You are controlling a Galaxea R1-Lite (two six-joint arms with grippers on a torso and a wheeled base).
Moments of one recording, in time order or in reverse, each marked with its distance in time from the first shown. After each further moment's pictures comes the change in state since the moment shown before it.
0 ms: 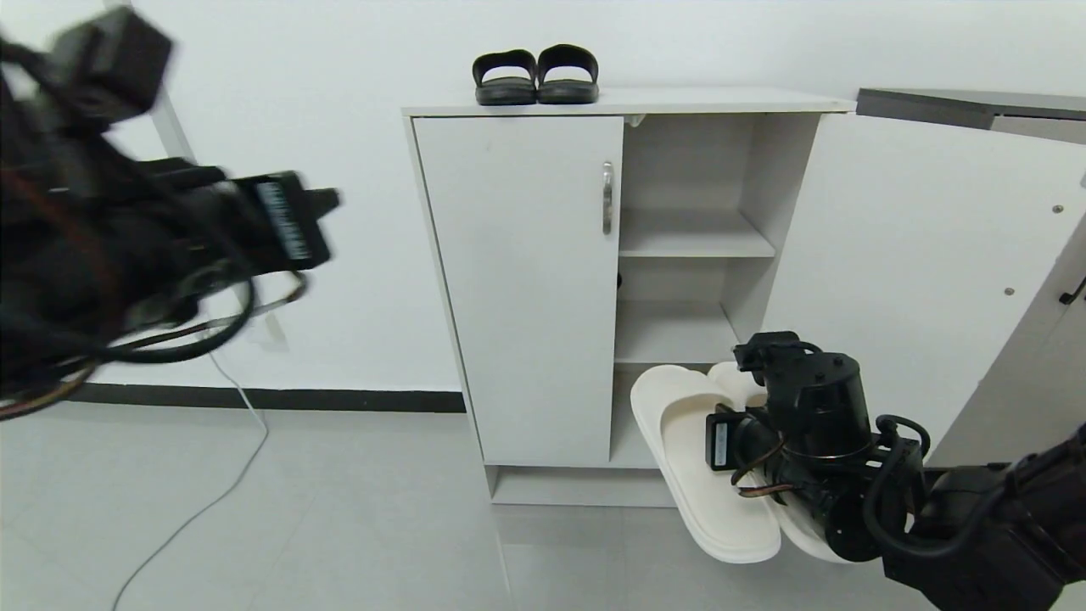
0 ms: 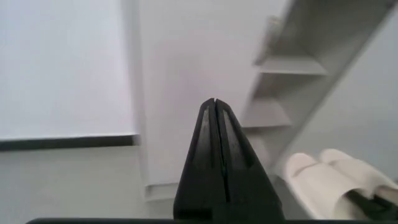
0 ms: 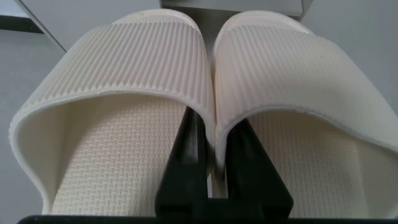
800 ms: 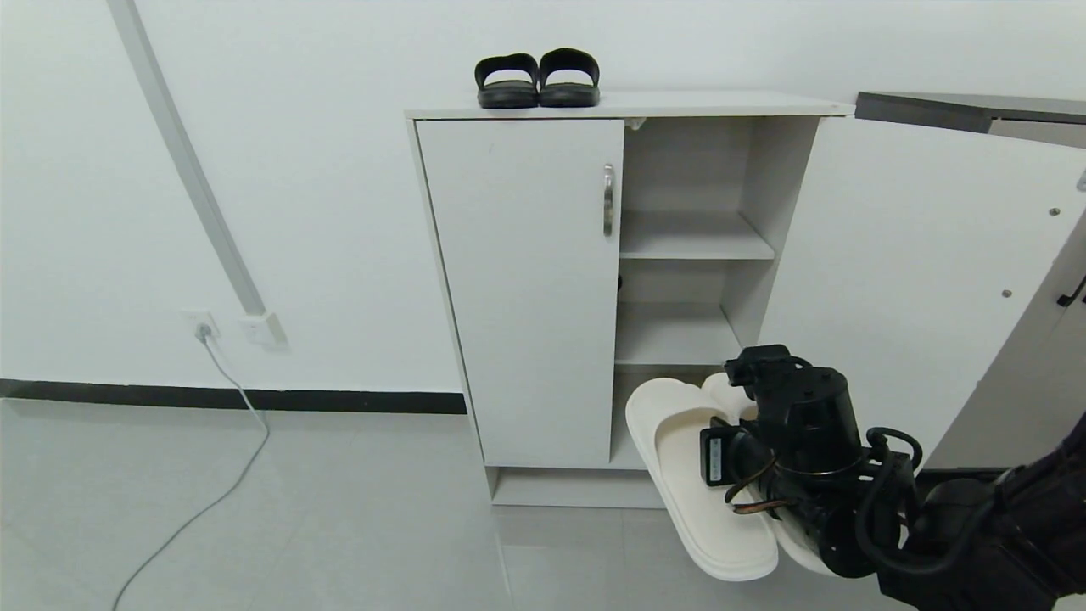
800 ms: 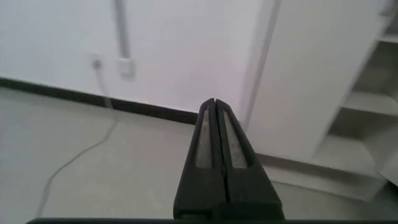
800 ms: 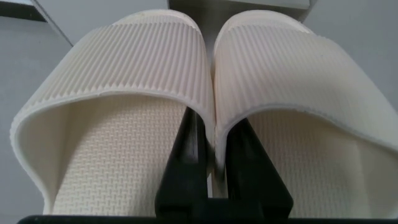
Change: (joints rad) left arm 0.454 -1.233 0.911 0.298 -0.136 0.064; right arm 0.024 0.011 0.021 -0.007 -0.007 0.000
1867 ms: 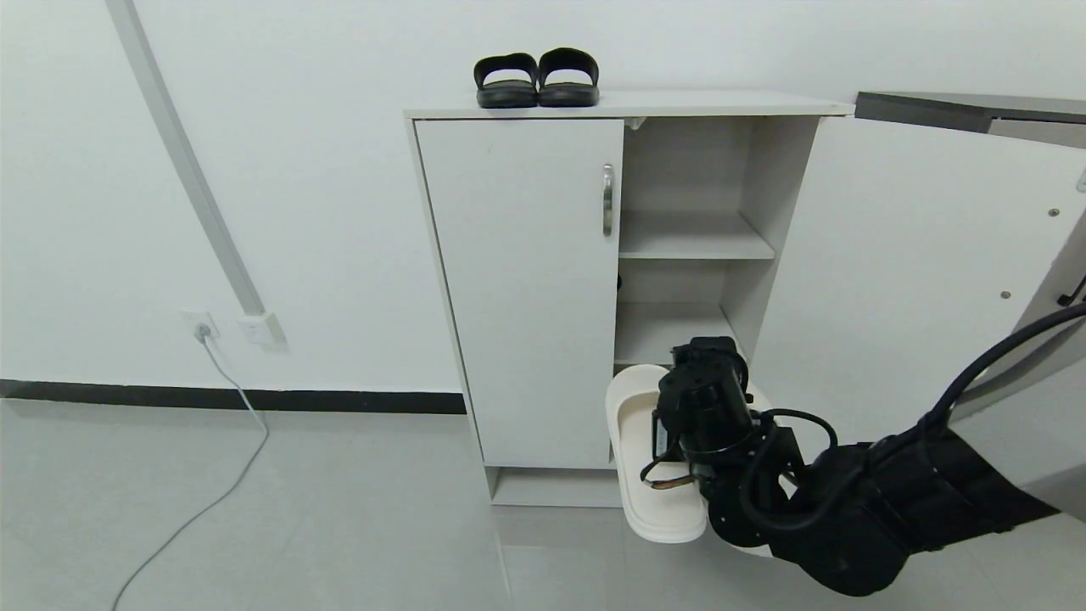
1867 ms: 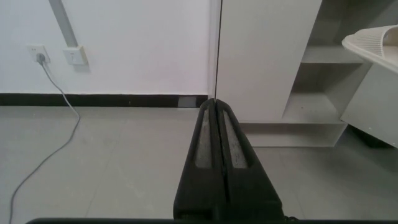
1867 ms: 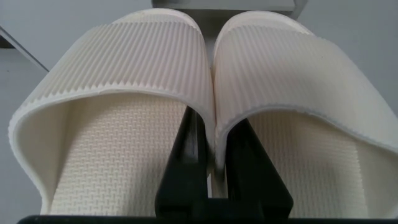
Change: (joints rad) left arm 0.002 -0.053 0.058 0.029 -0.138 0.028; right arm 0.062 0.170 -0.278 0.171 -0.209 0.118
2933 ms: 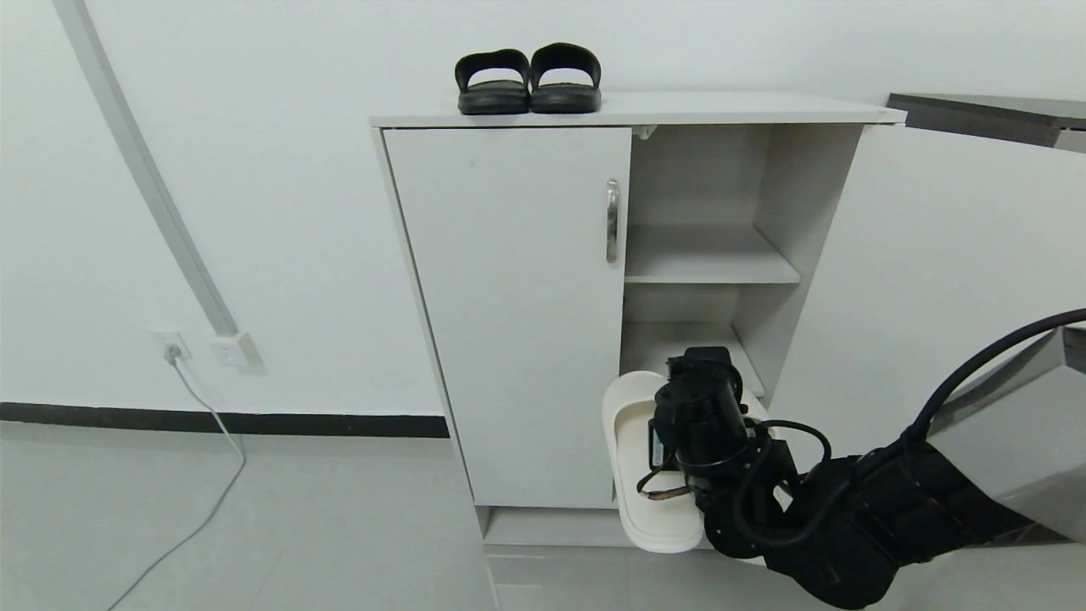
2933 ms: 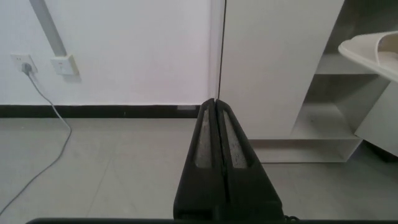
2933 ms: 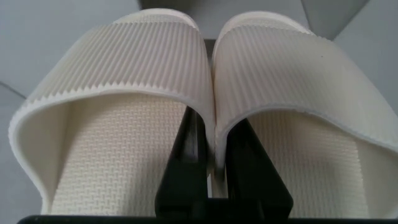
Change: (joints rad) left arm 0.000 0.001 0.000 0.000 -0.004 0.004; right arm 0.005 0.023 0.029 -0.055 0.001 -0.012
